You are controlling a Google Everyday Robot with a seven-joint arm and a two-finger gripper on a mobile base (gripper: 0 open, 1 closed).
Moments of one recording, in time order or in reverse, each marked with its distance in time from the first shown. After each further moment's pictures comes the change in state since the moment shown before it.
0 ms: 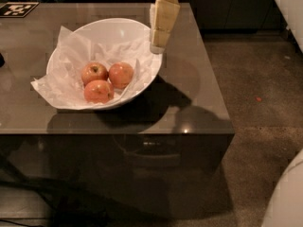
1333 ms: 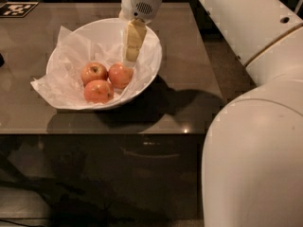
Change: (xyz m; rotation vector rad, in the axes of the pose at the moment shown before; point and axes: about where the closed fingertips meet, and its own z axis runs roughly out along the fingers) arm -0.030 -0.026 0.100 -0.135 -0.077 0.017
